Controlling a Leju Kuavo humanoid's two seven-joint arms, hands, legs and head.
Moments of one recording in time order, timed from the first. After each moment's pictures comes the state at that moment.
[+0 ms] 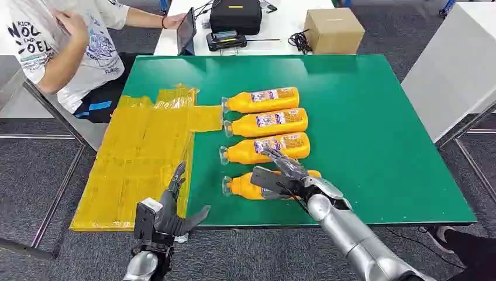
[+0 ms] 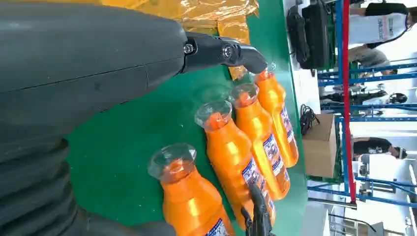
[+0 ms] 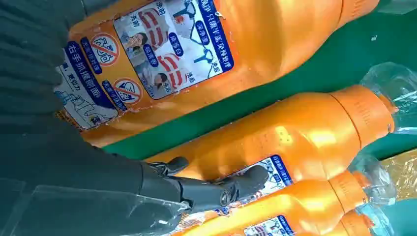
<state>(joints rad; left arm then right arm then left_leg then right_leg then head) -0.04 -0.26 -0.11 -1.16 -0.17 0.08 -0.48 -0.48 -0.11 0.64 -0.99 0.51 0.15 -0.11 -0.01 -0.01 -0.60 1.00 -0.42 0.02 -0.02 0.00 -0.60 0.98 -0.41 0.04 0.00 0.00</state>
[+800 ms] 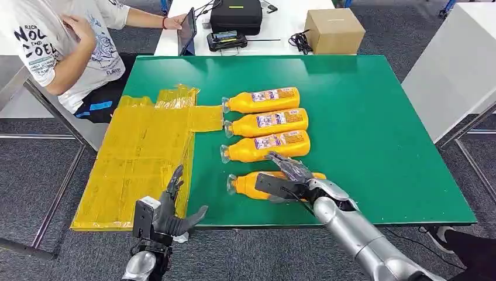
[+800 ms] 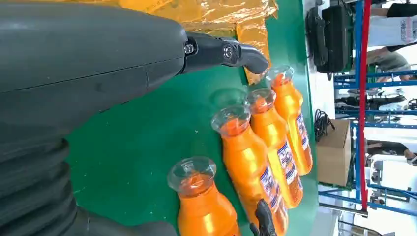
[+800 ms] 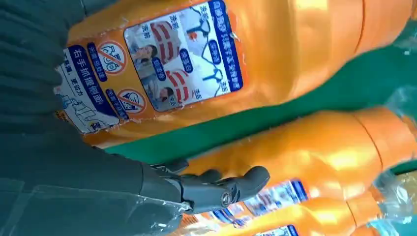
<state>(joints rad) -0.06 -0.25 -0.10 -1.11 -0.14 0.07 -0.46 -0.48 -0.20 0.71 -1.03 0.46 0.15 -0.09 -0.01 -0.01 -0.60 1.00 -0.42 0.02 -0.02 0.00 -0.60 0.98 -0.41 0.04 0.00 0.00</state>
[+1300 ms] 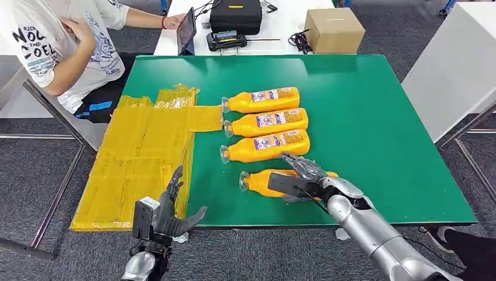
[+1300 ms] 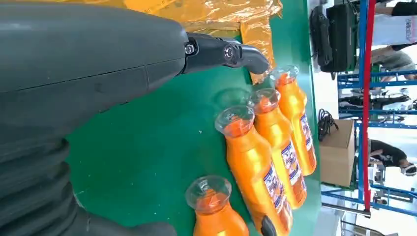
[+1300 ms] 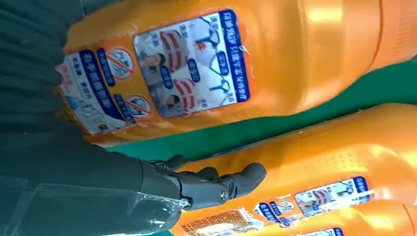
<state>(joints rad) -0.06 -0.24 -0.09 -1.10 -0.14 0.07 -0.47 -0.48 -0.28 0.72 -1.07 0.45 0.19 -0.08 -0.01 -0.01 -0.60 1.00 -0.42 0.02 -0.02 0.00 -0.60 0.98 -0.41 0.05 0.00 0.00</state>
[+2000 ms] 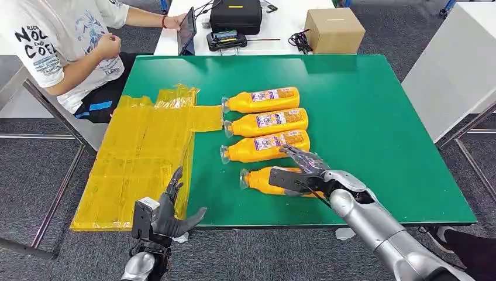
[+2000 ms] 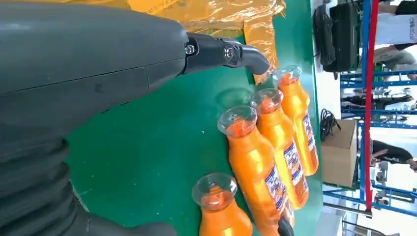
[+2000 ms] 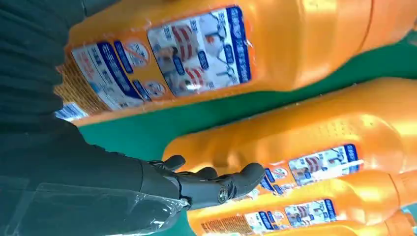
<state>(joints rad) -0.06 -0.24 -0.09 -1.09 -0.14 0.06 -0.47 -0.52 -0.31 0.75 -1.11 0.46 0.20 -0.07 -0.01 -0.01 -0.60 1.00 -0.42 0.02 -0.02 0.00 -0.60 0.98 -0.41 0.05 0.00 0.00</state>
